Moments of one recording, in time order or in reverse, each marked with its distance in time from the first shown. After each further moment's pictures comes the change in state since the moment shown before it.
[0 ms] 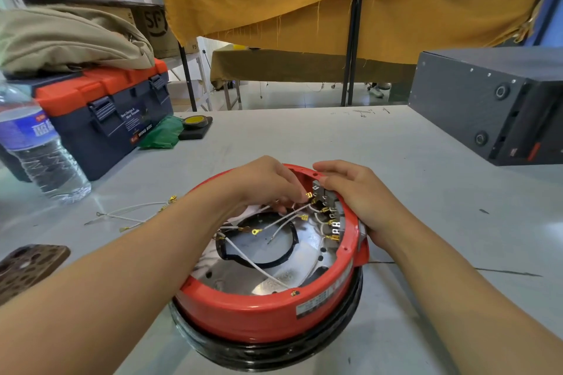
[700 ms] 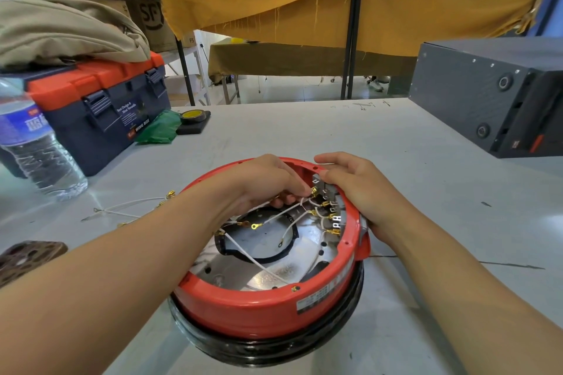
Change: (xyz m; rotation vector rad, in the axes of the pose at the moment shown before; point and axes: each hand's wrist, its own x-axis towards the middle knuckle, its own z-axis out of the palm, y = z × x) left_hand 0.006 -0.003 0.006 -0.072 -0.037 -0.068; right_hand -0.001 0.001 -0.001 -0.041 -0.005 0.008
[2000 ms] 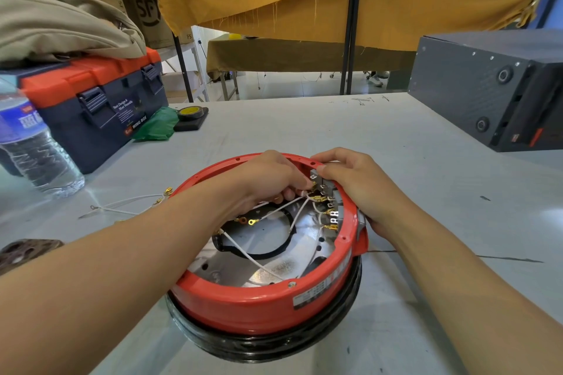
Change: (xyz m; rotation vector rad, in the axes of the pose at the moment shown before) left_hand 0.004 -0.001 0.008 0.008 0.063 0.016; right_hand -0.004 -0.005 0.000 -0.070 0.016 -0.023
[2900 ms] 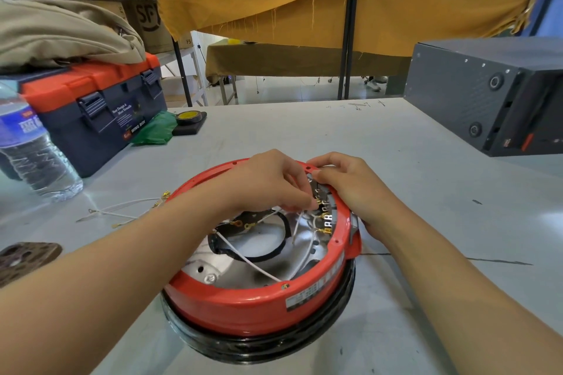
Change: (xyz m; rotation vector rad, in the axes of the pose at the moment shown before) left_hand -0.030 0.017 -0.003 0.249 -0.071 0.199; right_hand 0.001 0.000 -0.002 -0.041 -0.003 -0.010
